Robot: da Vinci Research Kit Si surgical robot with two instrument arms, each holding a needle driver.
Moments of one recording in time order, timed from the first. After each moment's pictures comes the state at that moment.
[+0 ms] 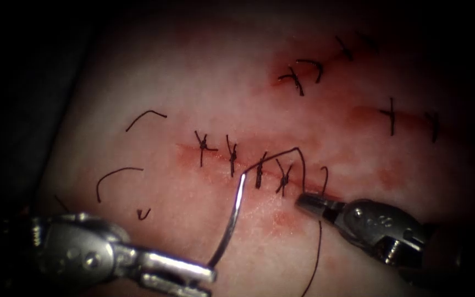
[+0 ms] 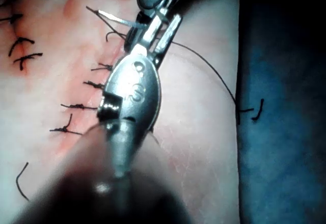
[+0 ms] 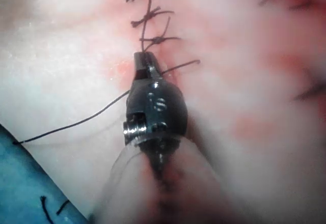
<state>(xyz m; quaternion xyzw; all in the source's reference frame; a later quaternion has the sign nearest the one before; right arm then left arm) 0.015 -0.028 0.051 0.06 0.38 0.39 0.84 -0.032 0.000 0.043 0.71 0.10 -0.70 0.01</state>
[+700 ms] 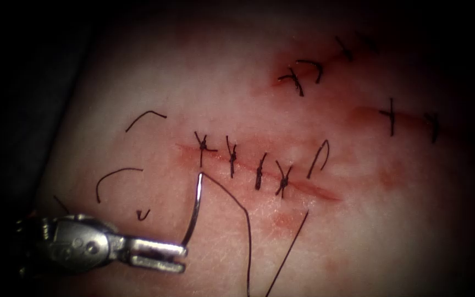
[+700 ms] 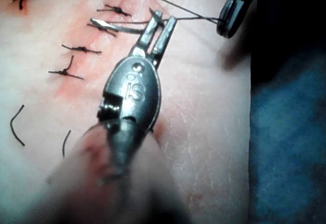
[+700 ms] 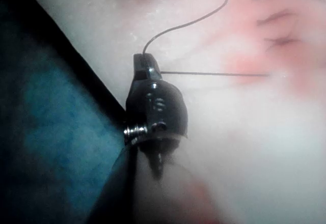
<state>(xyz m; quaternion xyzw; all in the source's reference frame) 0.022 -0.038 0.044 0.11 0.42 0.32 0.84 -0.027 -0.002 0.051 0.66 0.08 -0.75 -0.06</state>
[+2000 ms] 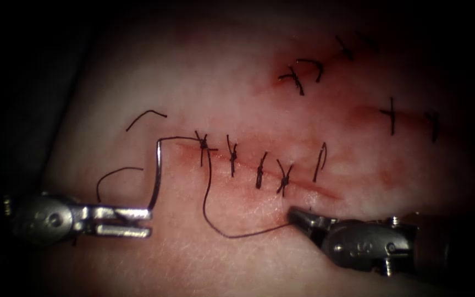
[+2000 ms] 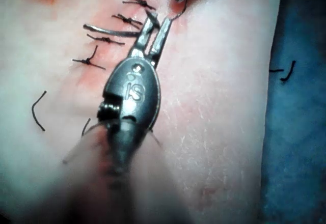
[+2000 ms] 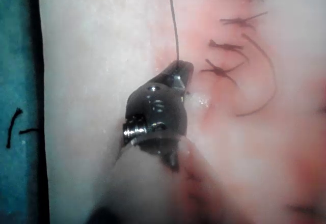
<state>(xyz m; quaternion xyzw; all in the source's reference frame) 0.016 -0.031 0.051 -0.06 0.37 0.16 0.92 -0.025 0.000 0.050 0.64 0.04 -0.76 -0.11</state>
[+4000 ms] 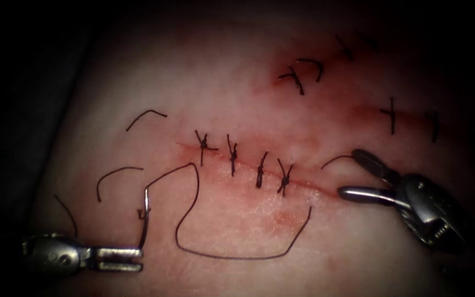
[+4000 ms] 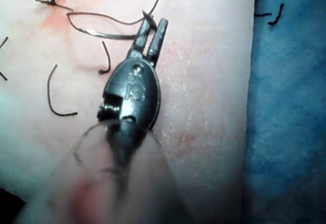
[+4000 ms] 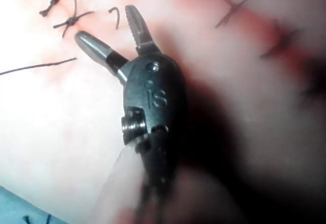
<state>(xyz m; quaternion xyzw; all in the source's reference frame) 0.005 -0.022 0.054 0.02 0.53 0.50 0.68 -0.022 -0.007 0.059 0.62 0.06 -0.78 -0.10</state>
